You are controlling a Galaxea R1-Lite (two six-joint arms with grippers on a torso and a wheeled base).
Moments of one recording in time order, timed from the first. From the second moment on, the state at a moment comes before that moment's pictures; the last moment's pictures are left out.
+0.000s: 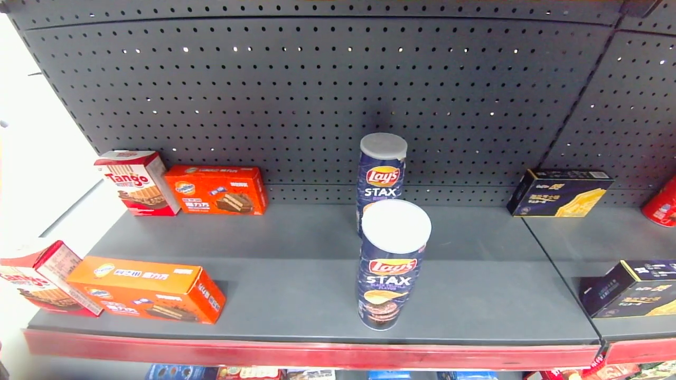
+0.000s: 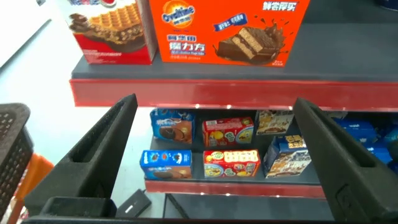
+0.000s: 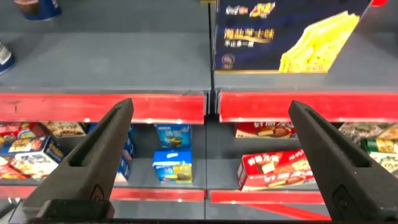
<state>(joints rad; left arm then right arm) -0.01 0.00 0.00 0.00 0.03 0.00 0.01 0.00 0.00 0.00 -0.01 0.01</state>
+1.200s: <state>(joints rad) -0.01 0.00 0.00 0.00 0.04 0.00 0.02 0.00 0.00 0.00 -0.01 0.01</state>
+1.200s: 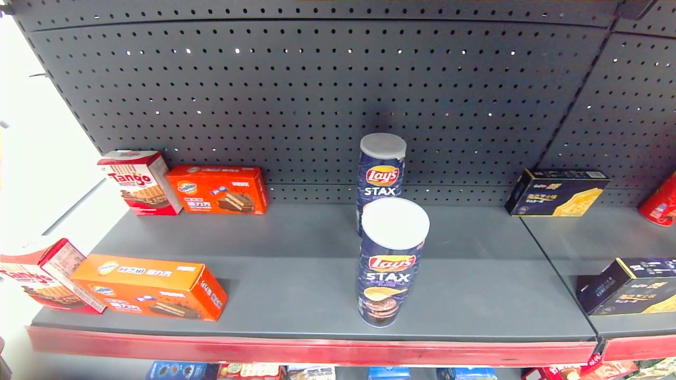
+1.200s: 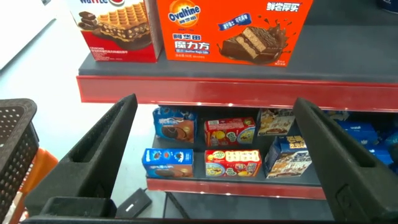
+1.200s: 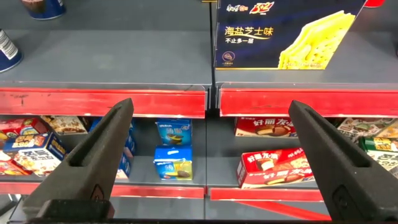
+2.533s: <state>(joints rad) -0.01 0.00 0.00 0.00 0.04 -0.01 0.01 0.00 0.00 0.00 -0.01 0.01</state>
